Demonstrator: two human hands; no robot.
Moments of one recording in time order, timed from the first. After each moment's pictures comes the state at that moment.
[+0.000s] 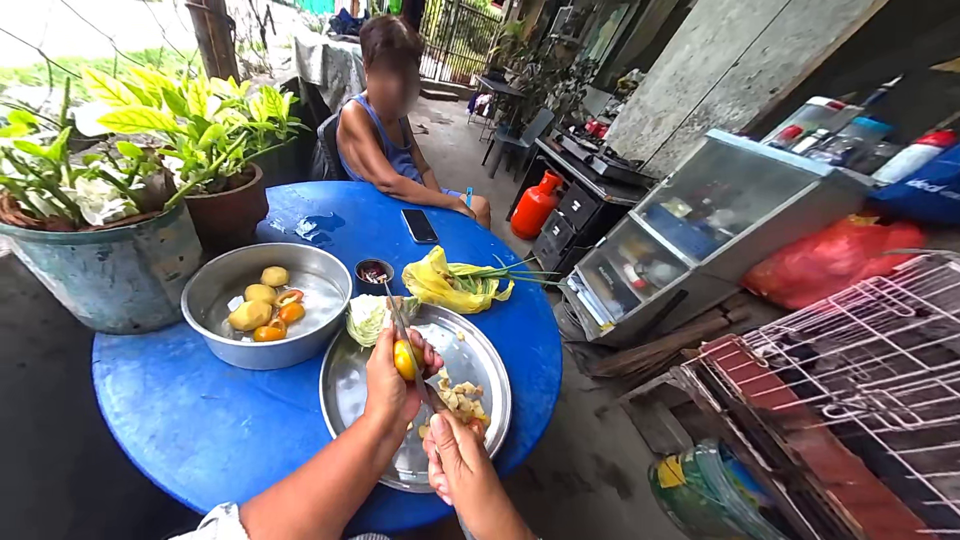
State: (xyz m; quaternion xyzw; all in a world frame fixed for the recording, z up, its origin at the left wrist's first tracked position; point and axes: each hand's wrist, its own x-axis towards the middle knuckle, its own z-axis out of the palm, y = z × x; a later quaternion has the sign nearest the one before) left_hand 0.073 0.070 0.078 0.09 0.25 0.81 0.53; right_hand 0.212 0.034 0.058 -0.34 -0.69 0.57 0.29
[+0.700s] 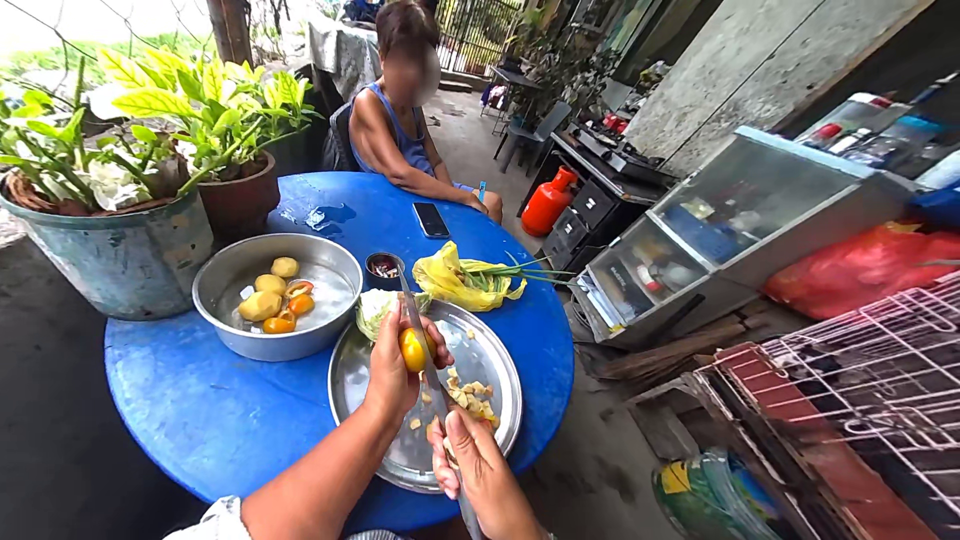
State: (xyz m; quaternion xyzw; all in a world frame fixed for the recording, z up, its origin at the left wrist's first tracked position) left_hand 0.053 0.069 0.081 0.24 0.26 0.79 0.50; right_hand 0.211 0.038 0.067 -0.26 -0.65 0.65 0.30
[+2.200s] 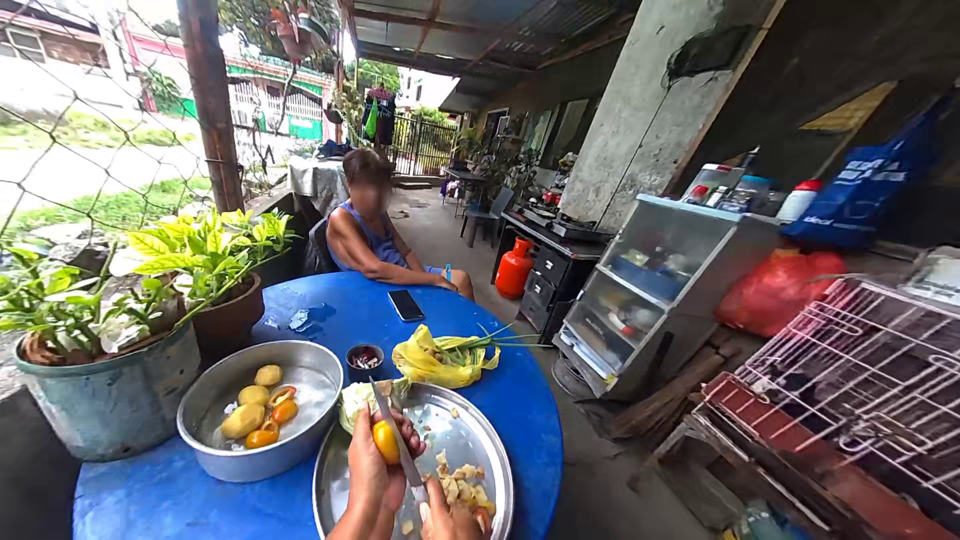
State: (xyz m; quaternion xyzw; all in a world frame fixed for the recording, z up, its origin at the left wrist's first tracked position) left_hand 0.061 0.069 0.091 0.04 0.29 0.80 0.53; right_hand 0.195 0.026 0.082 -0.42 -0.86 0.21 0.20
